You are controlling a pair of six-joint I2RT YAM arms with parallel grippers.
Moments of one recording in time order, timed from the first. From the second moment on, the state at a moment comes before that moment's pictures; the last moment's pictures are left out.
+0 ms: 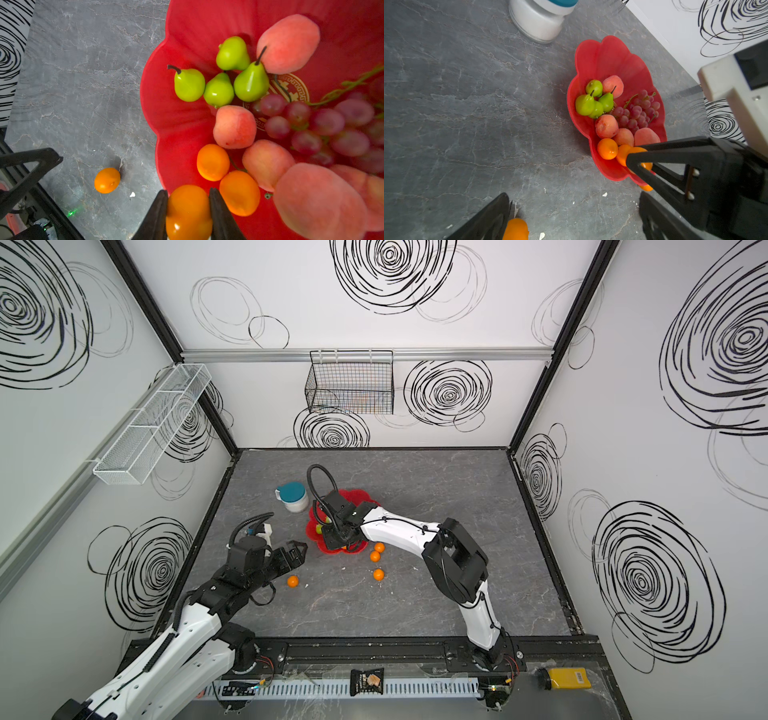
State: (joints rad) left arm -0.31 0.72 0.41 -0.38 0.03 -0.76; right arm 0.96 2.03 1.59 -0.58 -0.09 0.53
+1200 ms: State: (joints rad) left arm -0.35 0.76 0.47 -0.51 -0.10 -0.77; right arm 0.96 2.09 1.71 -0.65 -0.09 0.50
